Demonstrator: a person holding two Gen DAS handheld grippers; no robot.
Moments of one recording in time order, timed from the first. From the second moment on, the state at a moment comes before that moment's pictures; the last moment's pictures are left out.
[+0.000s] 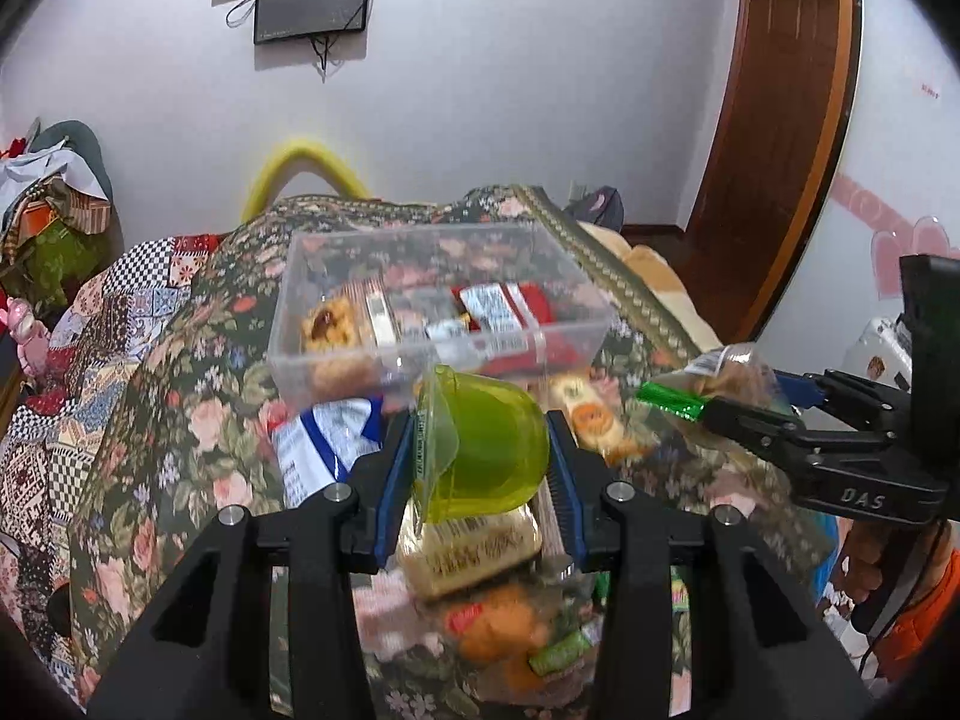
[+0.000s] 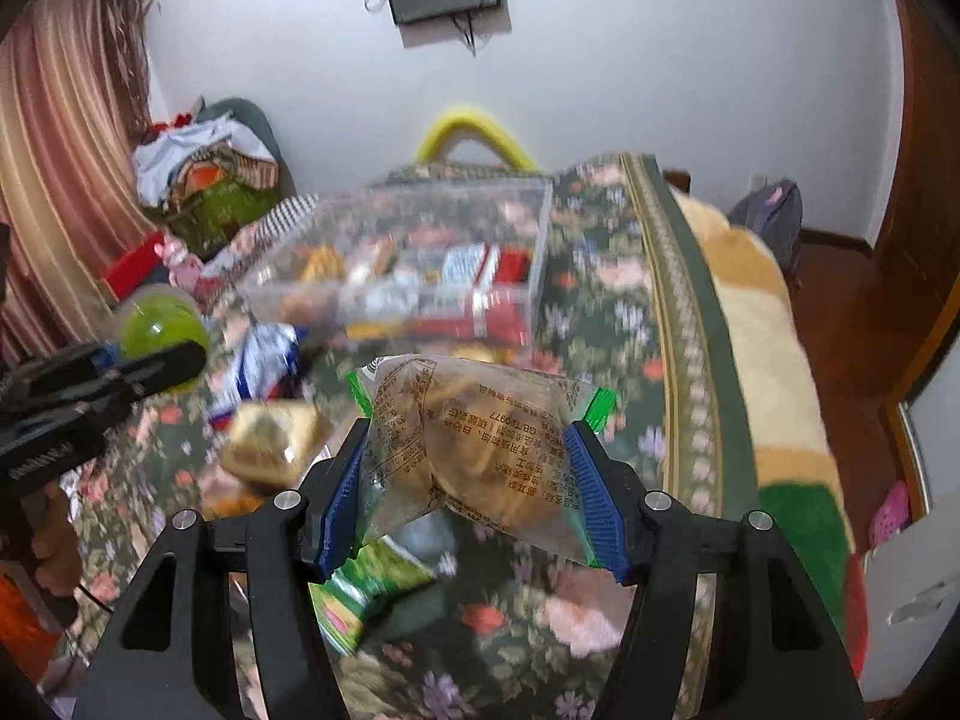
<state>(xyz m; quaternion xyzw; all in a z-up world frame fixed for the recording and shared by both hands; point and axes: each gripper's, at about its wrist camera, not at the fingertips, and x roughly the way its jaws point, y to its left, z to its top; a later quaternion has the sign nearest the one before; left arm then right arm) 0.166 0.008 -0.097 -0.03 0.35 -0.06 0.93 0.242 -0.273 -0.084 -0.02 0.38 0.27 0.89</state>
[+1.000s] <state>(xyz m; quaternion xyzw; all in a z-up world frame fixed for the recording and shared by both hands) 0.332 0.047 -0.115 -0.06 0.38 -0.03 0.92 0.364 -0.189 -0.072 -0.05 0.35 0.27 0.90</state>
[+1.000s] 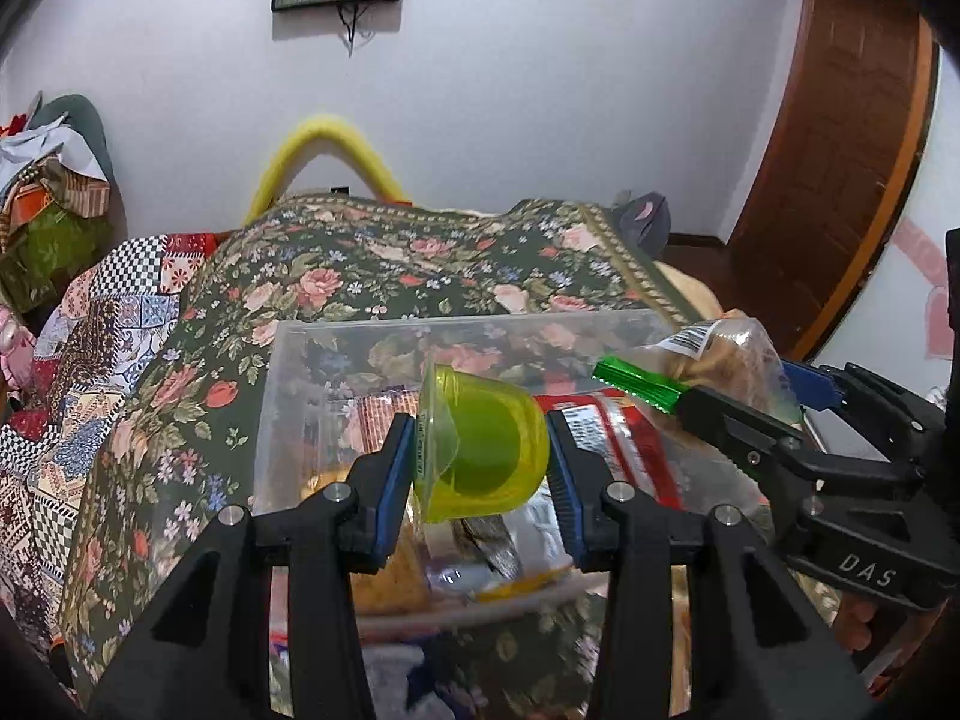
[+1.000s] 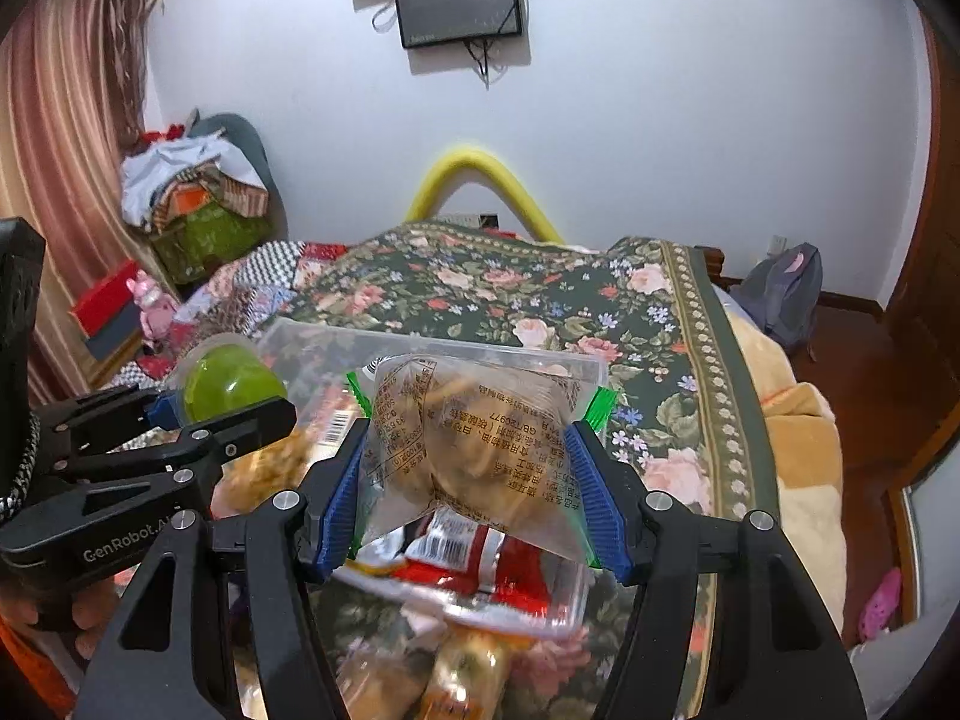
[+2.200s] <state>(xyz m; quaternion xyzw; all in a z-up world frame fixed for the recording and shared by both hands) 0.279 0.067 -0.091 -0.05 0.39 -0.04 0.92 0.338 -0.202 -0.060 -0.06 0.38 0.29 0.87</state>
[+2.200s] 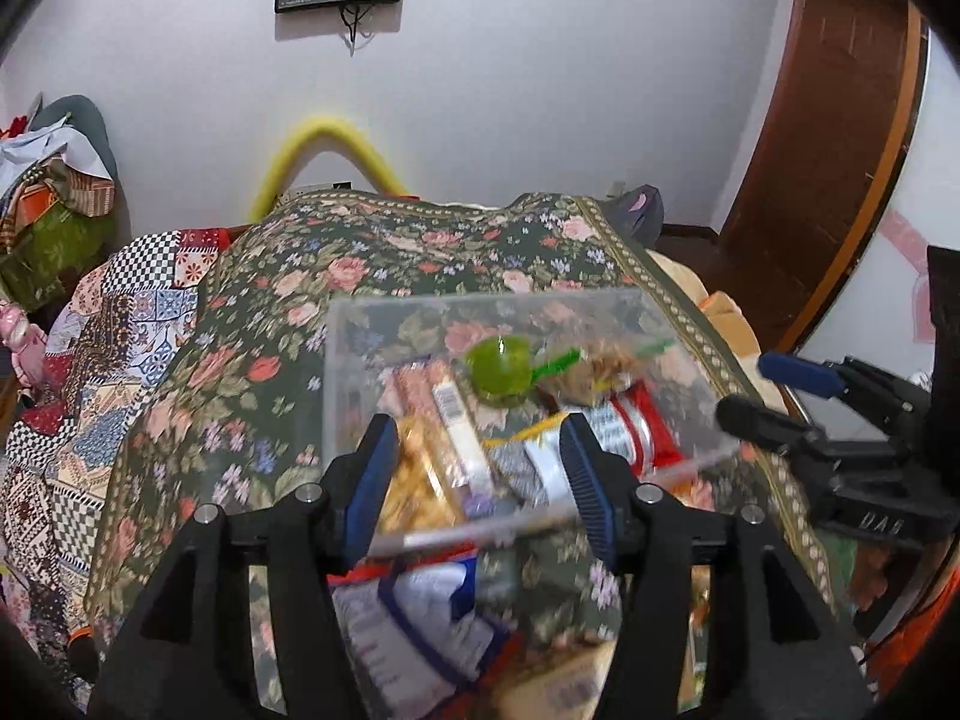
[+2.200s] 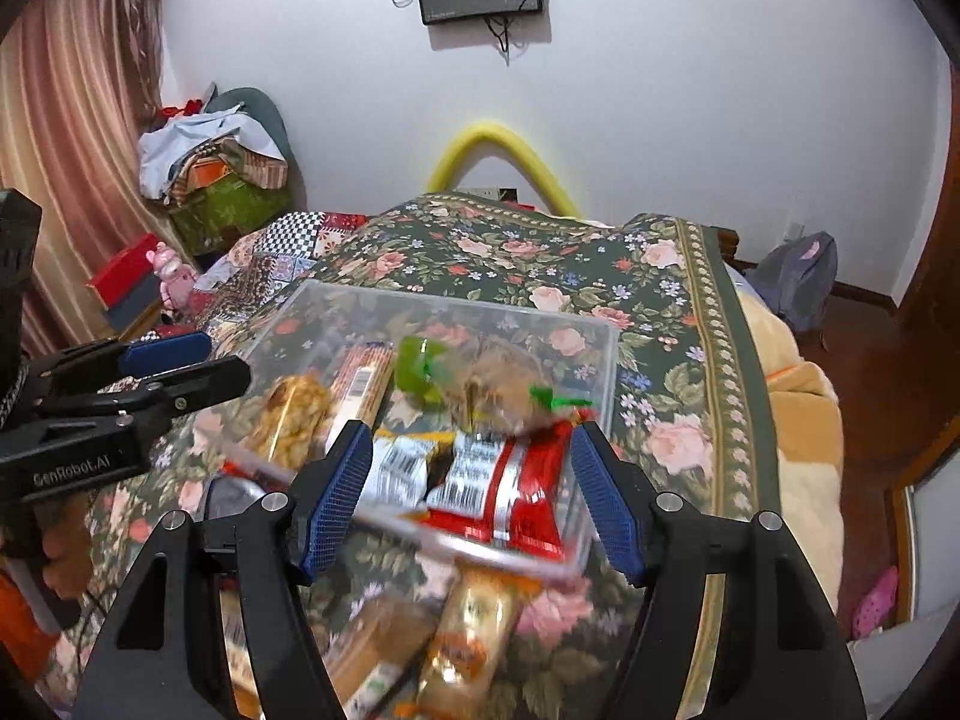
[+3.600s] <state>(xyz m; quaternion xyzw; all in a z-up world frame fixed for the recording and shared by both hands) 0.257 0.101 -0.211 -0.13 0.48 -0.02 0.87 0.304 -0.220 -0.159 -0.06 0.47 0.28 0.83</state>
